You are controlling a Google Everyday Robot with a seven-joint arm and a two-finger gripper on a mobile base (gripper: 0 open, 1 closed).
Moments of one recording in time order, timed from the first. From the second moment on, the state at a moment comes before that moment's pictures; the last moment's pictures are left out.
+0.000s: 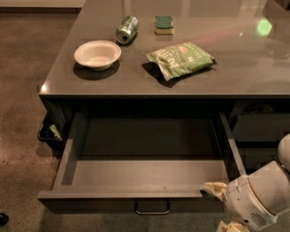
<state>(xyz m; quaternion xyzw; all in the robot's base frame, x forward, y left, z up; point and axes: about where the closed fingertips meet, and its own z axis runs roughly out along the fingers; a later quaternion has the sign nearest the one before) 0.269 -0.143 0.698 -0.54 0.77 0.32 0.12</state>
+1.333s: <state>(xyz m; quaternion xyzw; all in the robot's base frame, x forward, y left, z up) 0.252 -0.155 0.722 -0.53 0.77 0.31 0.16</state>
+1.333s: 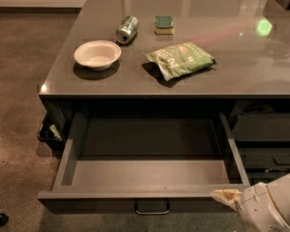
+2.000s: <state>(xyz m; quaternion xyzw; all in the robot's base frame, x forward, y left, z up) 0.251 -0.150 0.673 -0.52 0.76 0.36 0.15</state>
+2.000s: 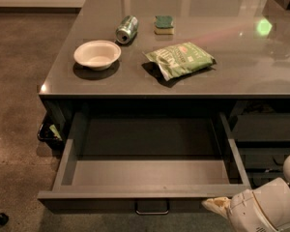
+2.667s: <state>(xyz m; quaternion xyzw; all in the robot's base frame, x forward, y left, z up) 0.308 -0.147 0.641 -0.57 0.75 0.29 0.14</state>
